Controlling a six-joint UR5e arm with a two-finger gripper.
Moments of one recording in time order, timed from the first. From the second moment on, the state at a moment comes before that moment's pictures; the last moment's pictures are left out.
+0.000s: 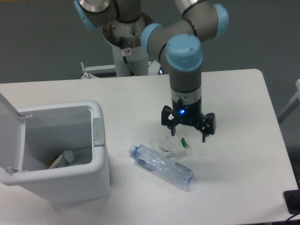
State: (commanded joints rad) arm 2.49 -1.89 -1.77 -0.85 1.56 1.15
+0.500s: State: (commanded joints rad) arm 2.49 -2.01 -1.77 -0.84 1.62 1.18
